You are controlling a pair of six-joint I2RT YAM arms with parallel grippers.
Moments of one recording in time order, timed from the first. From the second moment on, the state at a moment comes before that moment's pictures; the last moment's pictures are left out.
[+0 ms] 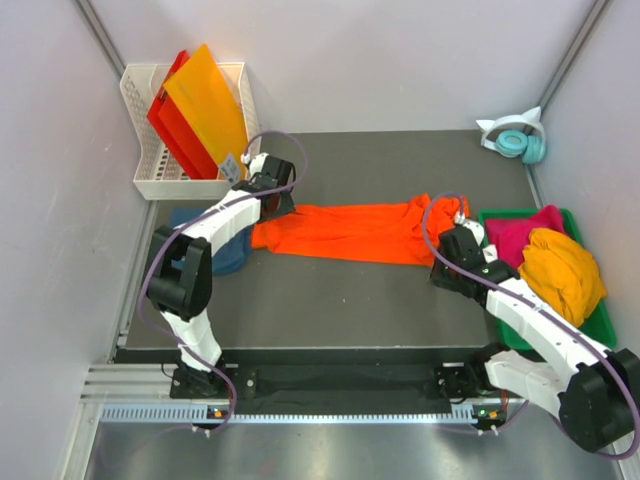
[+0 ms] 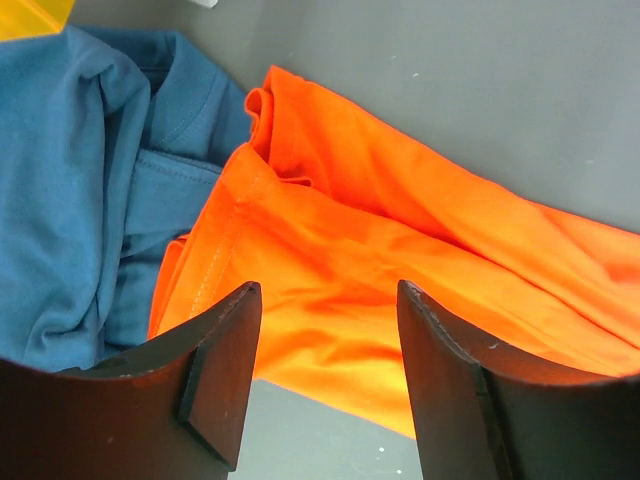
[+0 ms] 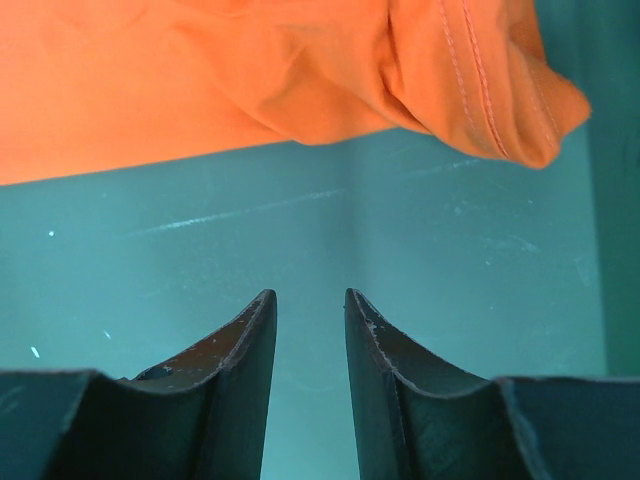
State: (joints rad) left arm -0.39 1.81 1.35 -0.49 -0.37 -0.66; right arm 0.42 1.00 0.62 -0.57 0.25 0.62
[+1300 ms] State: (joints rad) left arm -0.47 1.86 1.16 -0.38 -0.34 -0.73; right arm 0.36 1.28 0.93 -0.56 0.36 0.59
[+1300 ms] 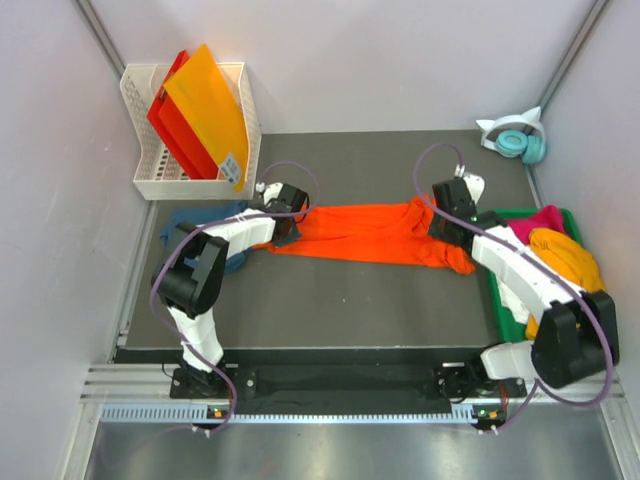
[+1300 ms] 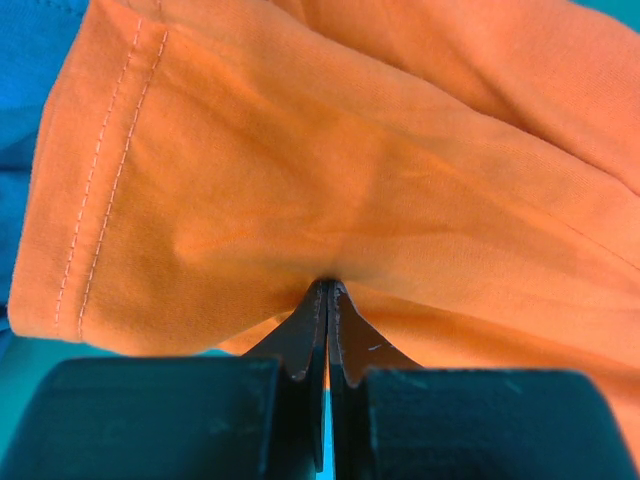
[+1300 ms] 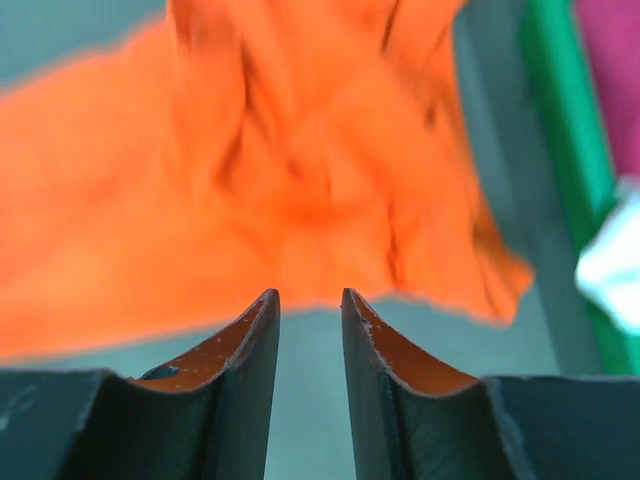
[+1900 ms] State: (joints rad) left arm -0.47 1.86 1.15 -0.37 -0.35 -0.76; right arm 0.19 1.76 1.16 -0.50 0.39 0.56
